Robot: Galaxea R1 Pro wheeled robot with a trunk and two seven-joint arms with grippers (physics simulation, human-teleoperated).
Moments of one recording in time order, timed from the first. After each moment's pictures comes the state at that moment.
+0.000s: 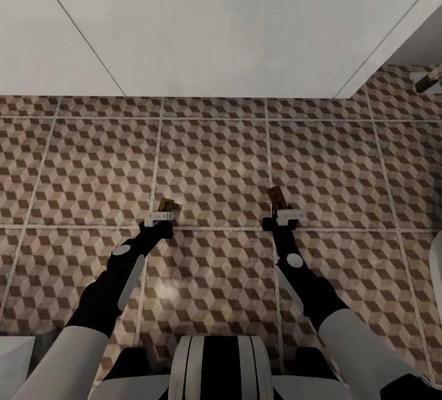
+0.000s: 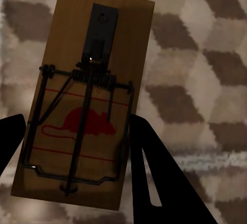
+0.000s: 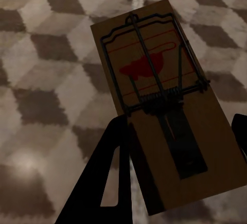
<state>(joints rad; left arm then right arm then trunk) -0.66 0.01 -0.08 -1.14 0.13 0.29 -0.09 -0.76 -0.01 0.36 -0.84 -0.11 -0.26 -0.30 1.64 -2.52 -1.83</state>
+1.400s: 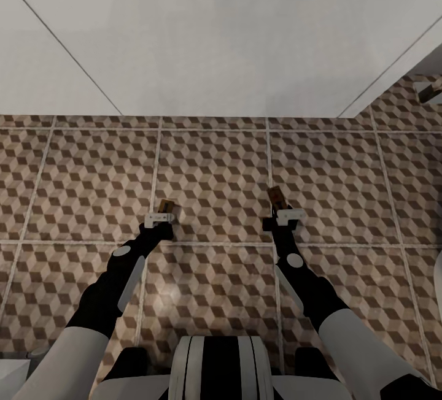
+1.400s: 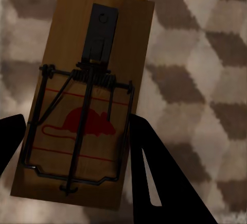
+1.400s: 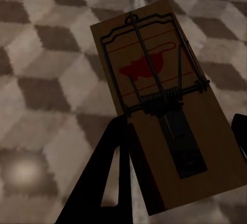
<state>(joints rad) -0.66 0.01 -0.08 -1.13 0.13 0.29 -0.09 -0.76 -0.01 0.36 -0.84 -0.11 -0.25 -0.30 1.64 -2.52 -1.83</state>
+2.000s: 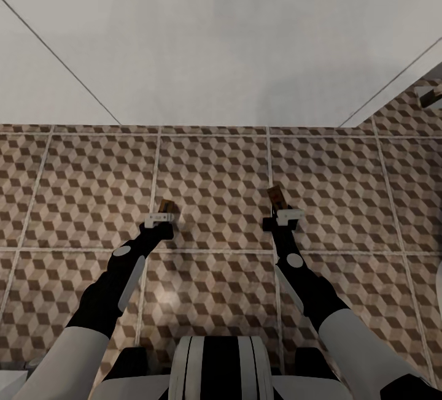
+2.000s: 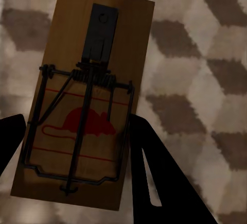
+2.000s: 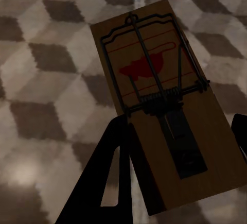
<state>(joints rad) -0.66 0.01 -0.08 -1.13 0.13 0.29 -0.09 -0.76 -0.01 0.36 -0.84 -0.11 -0.25 -0.30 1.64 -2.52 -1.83</state>
